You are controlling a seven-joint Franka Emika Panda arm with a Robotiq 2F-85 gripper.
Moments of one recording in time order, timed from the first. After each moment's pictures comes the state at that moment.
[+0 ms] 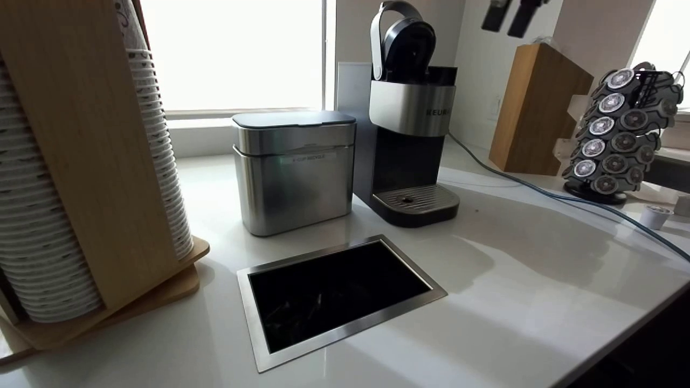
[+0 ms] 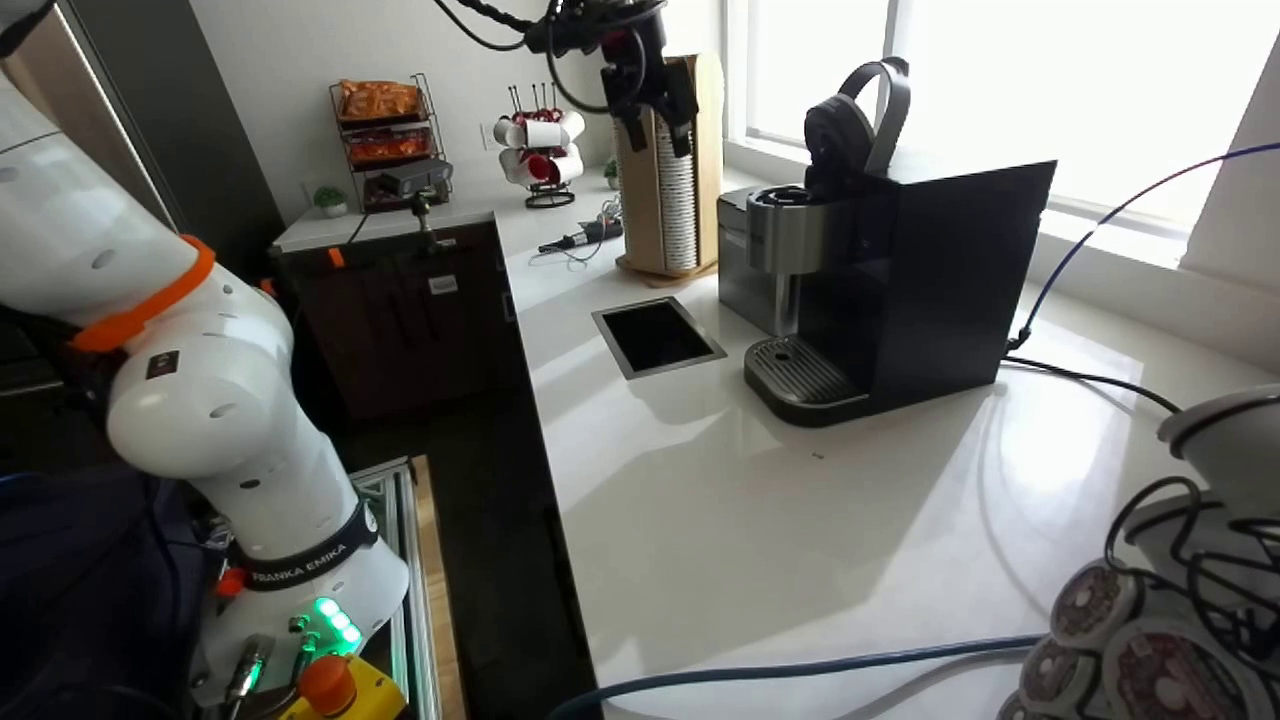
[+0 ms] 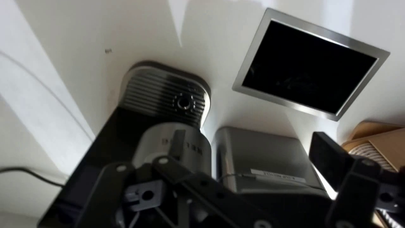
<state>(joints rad) 0.06 -0.36 0.10 -2.06 0.01 1.94 -0.04</state>
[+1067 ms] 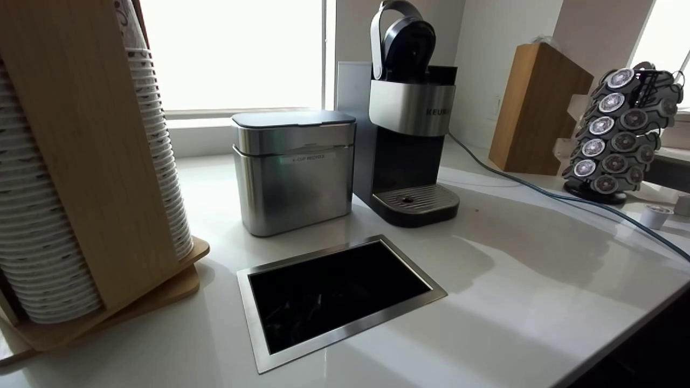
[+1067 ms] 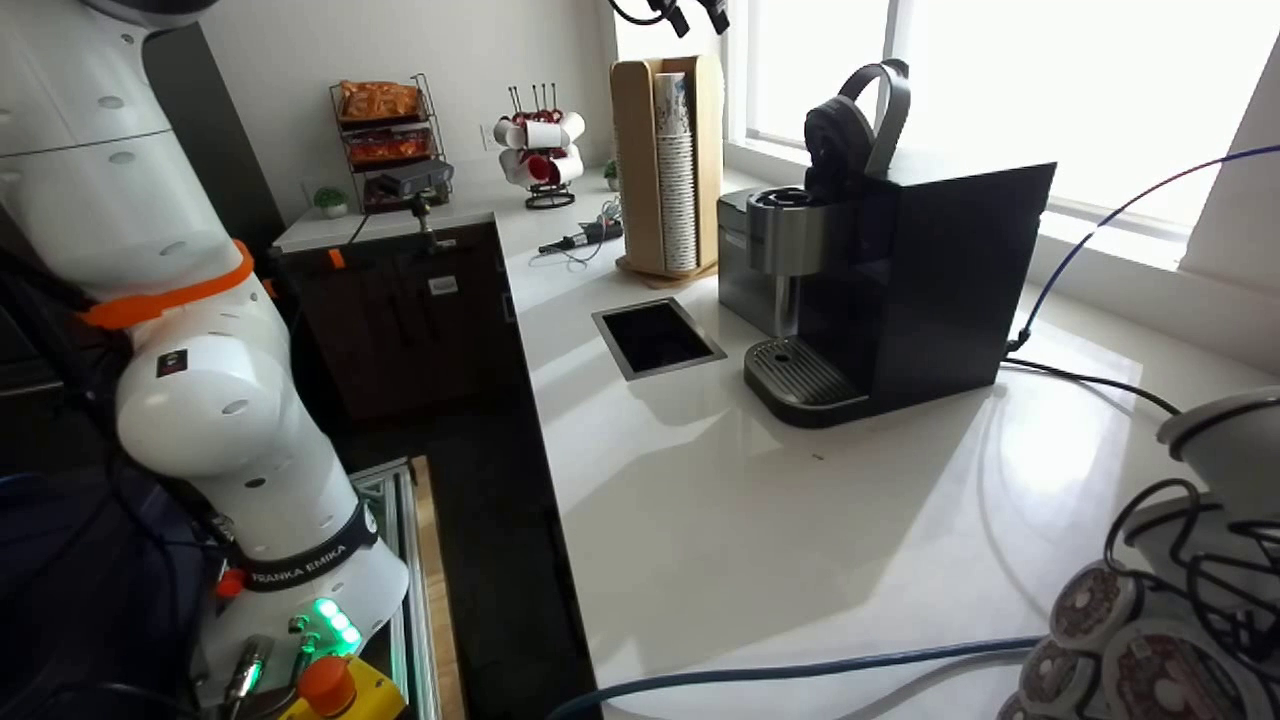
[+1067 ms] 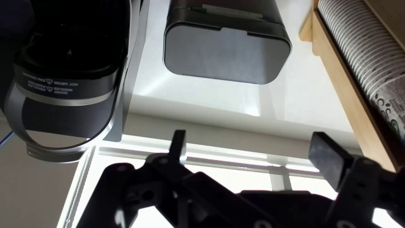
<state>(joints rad) 0.11 -0.04 0.23 -1.56 -0.14 2.11 0.25</state>
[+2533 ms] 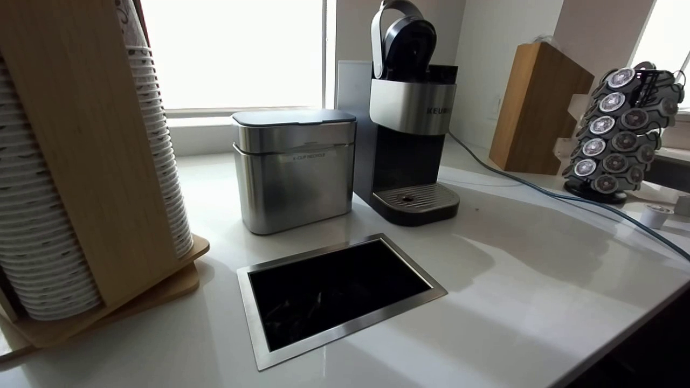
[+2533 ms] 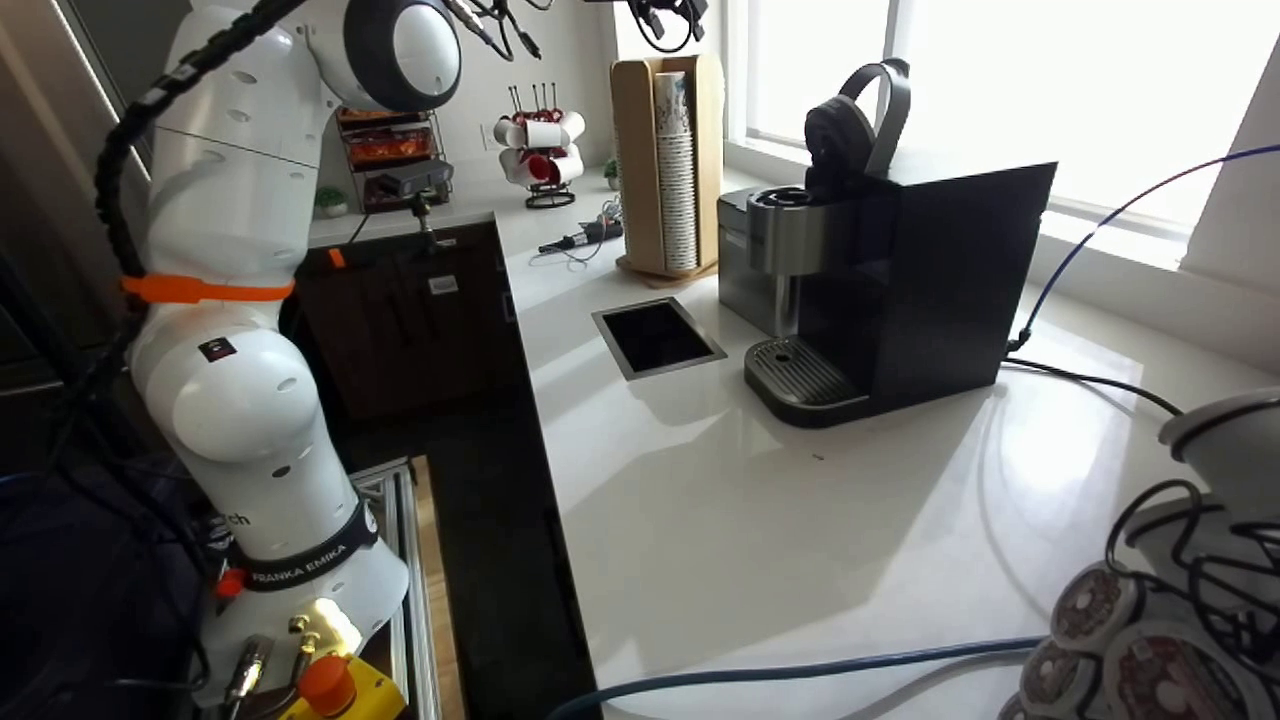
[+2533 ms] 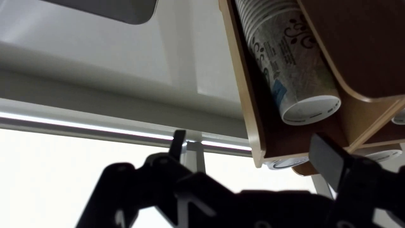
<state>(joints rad) 0.40 0.46 0.20 -0.94 -0.18 2.09 0.25</state>
